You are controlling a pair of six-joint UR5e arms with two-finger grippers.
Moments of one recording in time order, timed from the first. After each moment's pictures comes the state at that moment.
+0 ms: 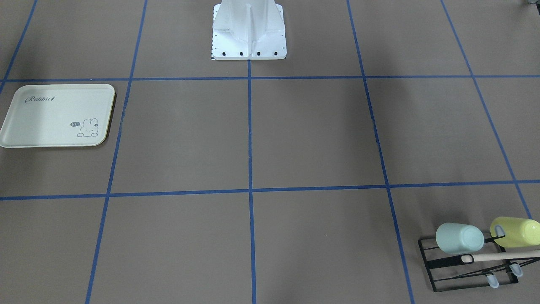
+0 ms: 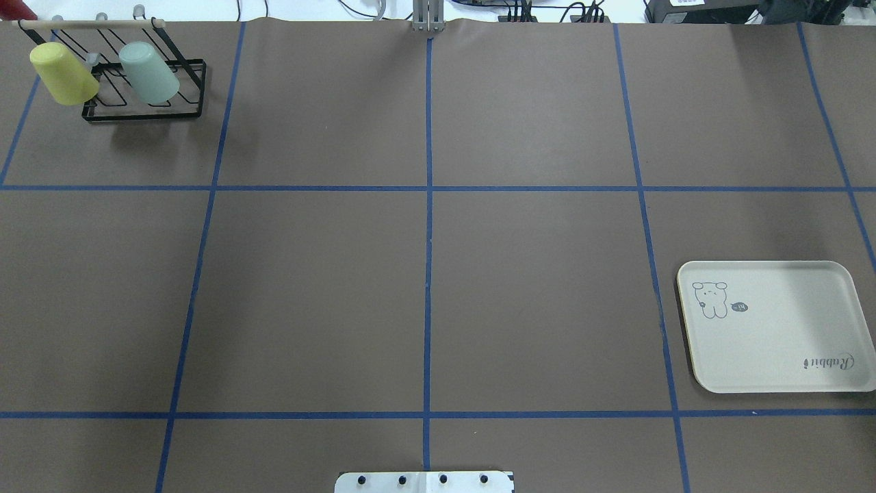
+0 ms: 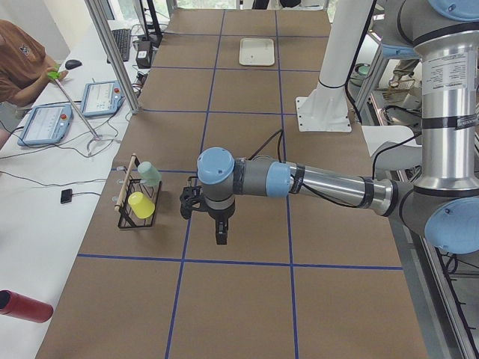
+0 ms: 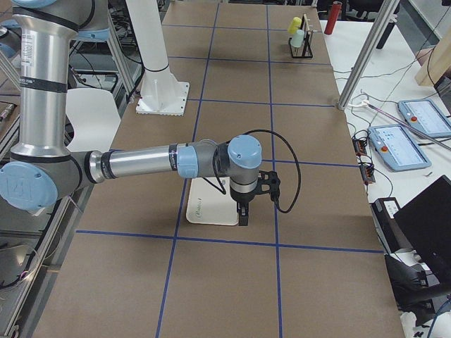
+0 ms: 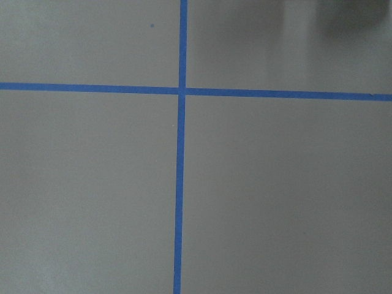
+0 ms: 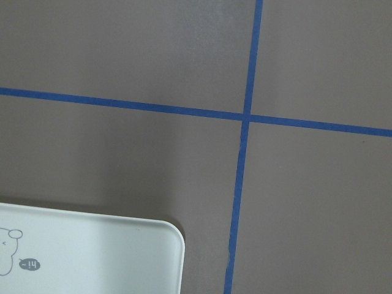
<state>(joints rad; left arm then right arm) -1.54 -1.46 -1.87 -1.44 -2.38 -0.09 1.54 -1.70 1.86 -1.66 2.33 0.01</state>
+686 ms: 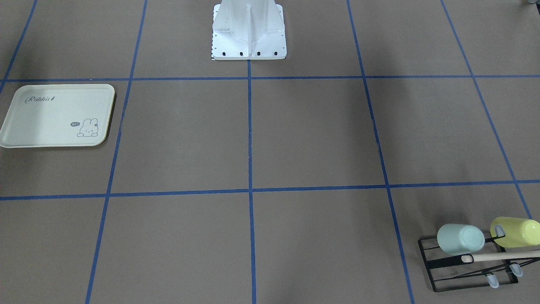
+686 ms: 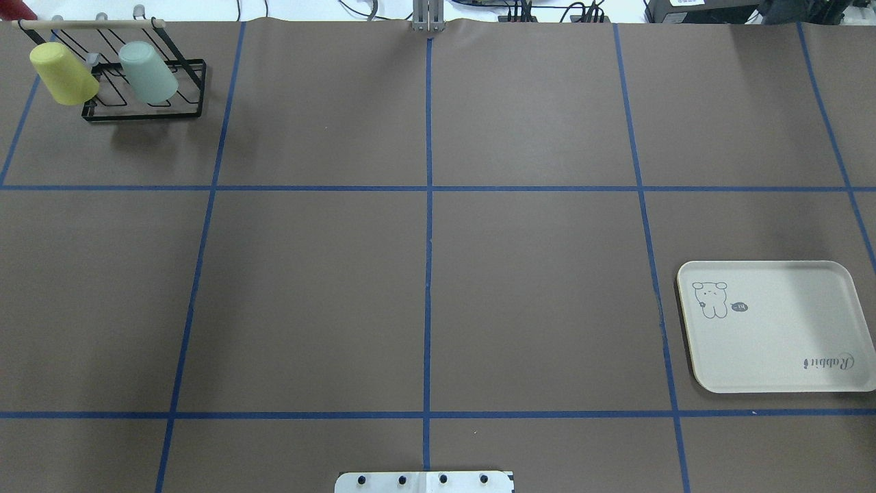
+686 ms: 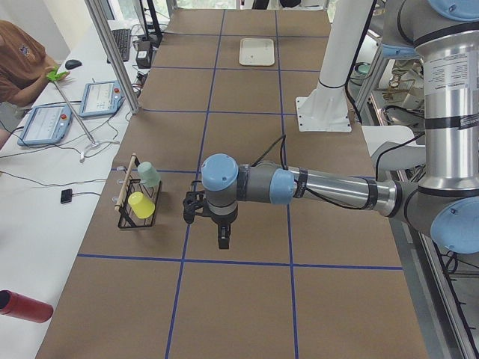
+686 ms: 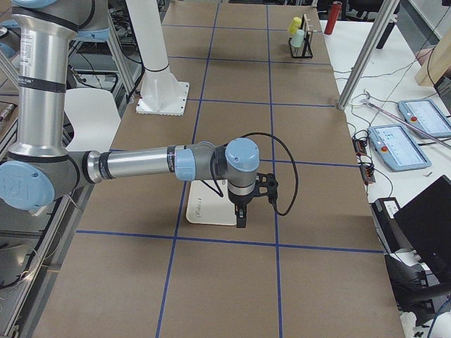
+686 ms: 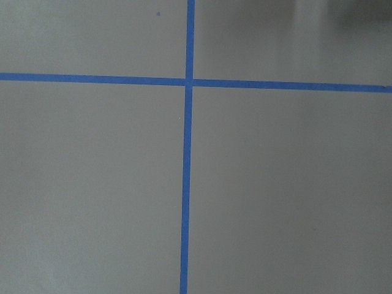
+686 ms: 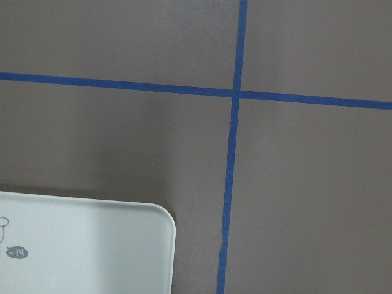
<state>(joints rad) -1.54 -1.43 -1.85 -1.50 -2.39 -0.09 1.54 -1.71 1.85 -1.63 2.34 0.01</state>
